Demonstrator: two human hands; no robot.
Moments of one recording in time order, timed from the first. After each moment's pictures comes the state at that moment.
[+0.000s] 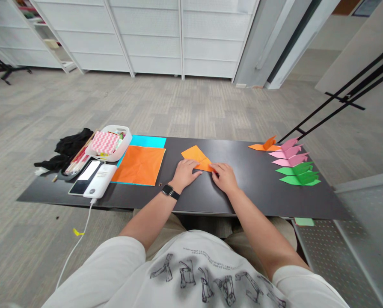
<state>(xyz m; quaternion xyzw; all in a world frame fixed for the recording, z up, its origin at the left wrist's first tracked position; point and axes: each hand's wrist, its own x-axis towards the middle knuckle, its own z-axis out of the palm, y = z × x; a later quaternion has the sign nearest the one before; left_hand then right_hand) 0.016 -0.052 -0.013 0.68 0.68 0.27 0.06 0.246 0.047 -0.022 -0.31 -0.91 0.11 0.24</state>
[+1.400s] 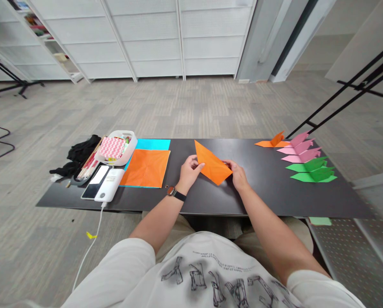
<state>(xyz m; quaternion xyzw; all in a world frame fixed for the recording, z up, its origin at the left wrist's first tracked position) 0.022 -0.042 -0.020 0.41 0.62 0.60 0.29 0.256 0.060 -0.032 -0.34 -0.74 0.43 0.38</state>
